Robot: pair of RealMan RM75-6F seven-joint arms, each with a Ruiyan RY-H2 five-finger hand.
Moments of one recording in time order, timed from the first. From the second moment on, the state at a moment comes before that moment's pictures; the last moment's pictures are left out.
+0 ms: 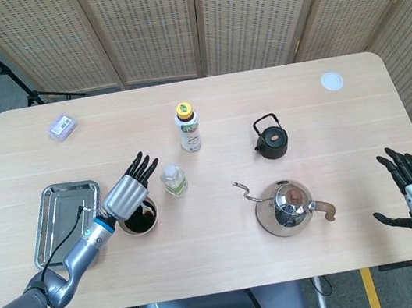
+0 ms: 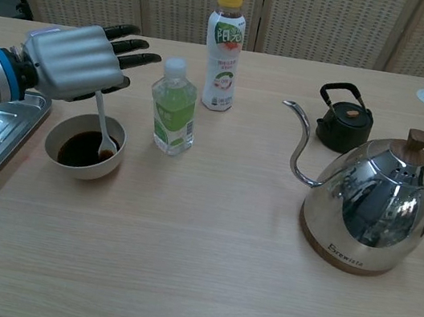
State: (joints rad) left arm -0.77 -1.69 -0.01 -0.91 1.62 1.05 0.68; right arm 0.13 -1.17 0.05 -1.48 -1.56 1.48 0.25
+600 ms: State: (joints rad) left arm -0.75 -1.66 0.01 -0.89 1.63 1.08 0.66; right arm 0.13 -1.17 0.05 -1.49 -1.57 1.48 0.25
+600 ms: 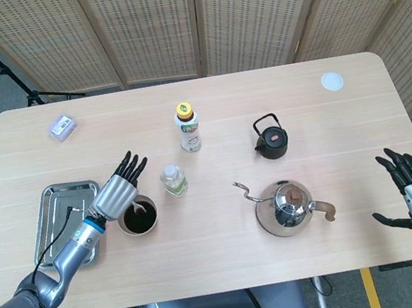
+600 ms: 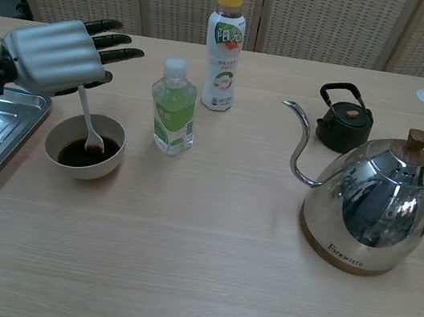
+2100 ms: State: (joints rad) left arm -0.74 -1.64 0.00 -0.99 1.61 1.06 0.70; right arm 0.13 -1.16 0.05 -1.49 -1.57 1.48 0.25
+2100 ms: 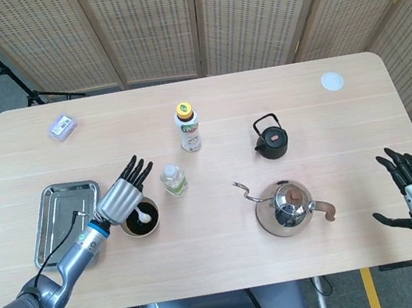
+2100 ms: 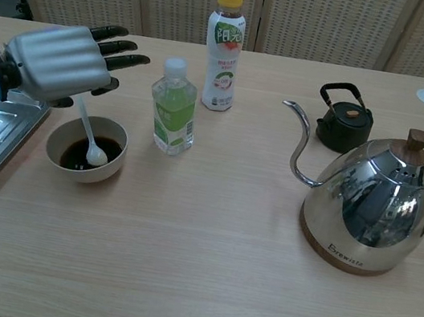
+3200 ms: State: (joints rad) left arm -0.30 -1.41 -0.05 -1.33 1.35 1.45 0.04; right arm 0.14 -1.18 0.05 -1.48 -1.56 1.47 0.23
